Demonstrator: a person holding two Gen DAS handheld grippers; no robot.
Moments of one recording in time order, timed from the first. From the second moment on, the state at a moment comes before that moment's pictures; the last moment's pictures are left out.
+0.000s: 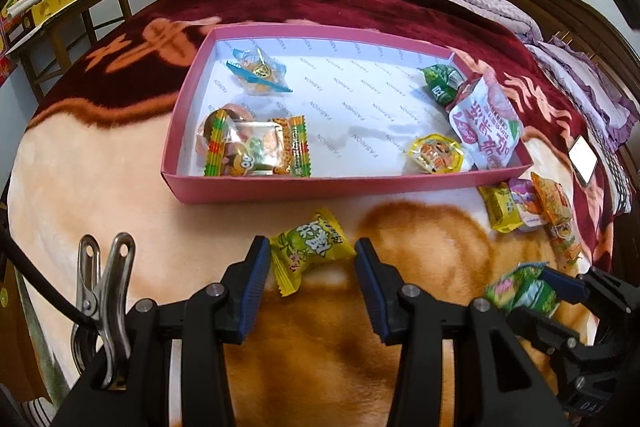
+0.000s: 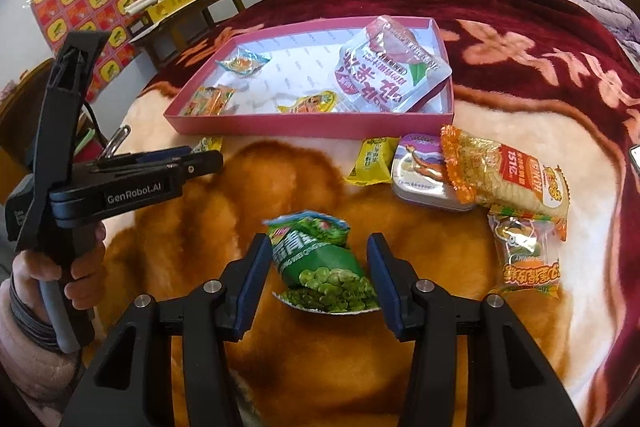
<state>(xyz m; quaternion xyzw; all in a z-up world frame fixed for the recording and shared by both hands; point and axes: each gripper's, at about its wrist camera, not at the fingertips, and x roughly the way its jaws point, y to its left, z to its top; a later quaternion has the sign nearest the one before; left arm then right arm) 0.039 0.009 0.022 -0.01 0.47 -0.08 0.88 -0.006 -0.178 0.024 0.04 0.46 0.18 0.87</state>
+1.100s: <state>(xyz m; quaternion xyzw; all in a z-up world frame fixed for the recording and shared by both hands) 0.024 0.011 0.033 -0.02 0.46 -0.08 0.88 -0.012 -0.174 0.015 0.02 0.46 0.17 0.87</state>
